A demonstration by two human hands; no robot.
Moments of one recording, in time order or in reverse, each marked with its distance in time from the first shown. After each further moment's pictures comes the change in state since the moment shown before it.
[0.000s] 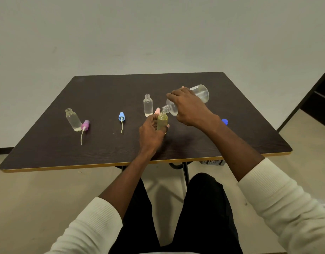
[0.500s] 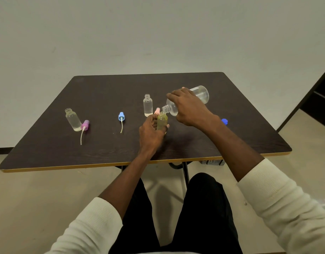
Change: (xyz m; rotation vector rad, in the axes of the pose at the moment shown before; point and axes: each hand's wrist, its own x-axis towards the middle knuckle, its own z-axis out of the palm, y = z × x) left_hand -0.002 0.003 0.000 -0.022 -0.006 -0.013; right_hand 0.001 0.003 0.004 0.012 0.010 0.007
